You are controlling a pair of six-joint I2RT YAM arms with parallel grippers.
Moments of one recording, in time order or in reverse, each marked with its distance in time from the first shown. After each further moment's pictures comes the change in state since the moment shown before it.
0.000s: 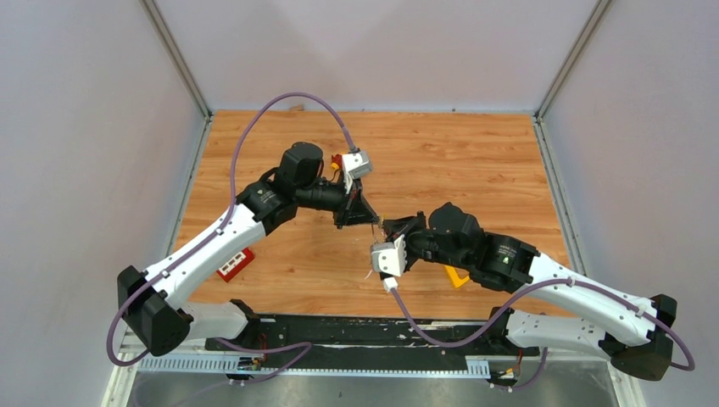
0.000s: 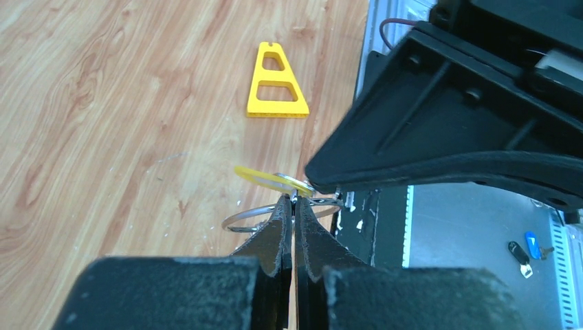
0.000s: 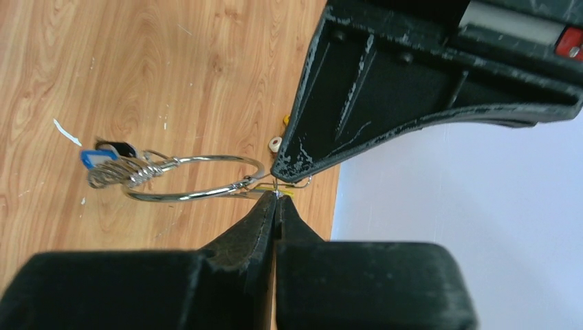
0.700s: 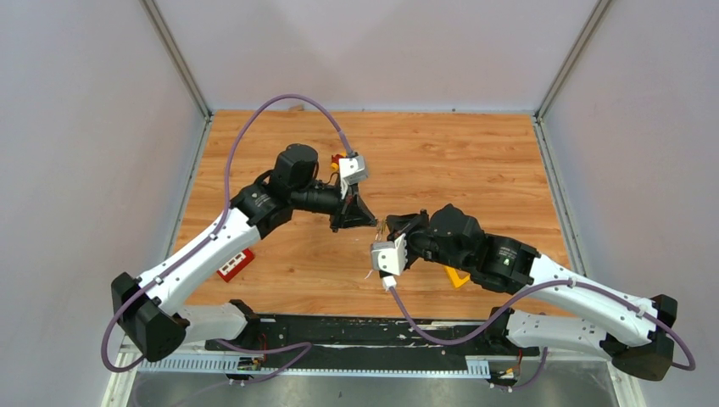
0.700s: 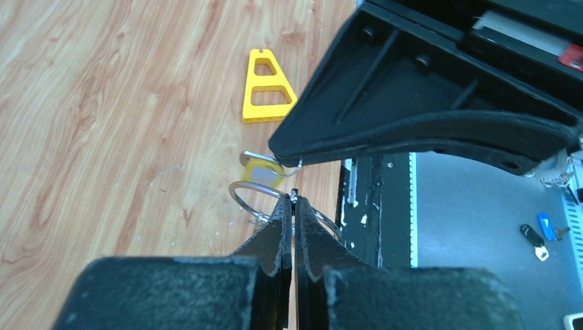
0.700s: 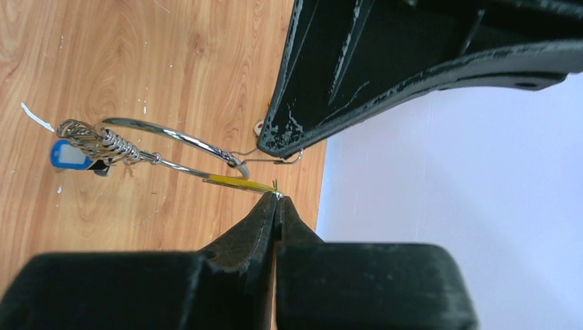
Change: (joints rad) left arm 0.001 -0.024 -0.011 -0.002 0.028 0.063; right arm 0.016 -0.008 -0.011 0.013 0.071 -0.024
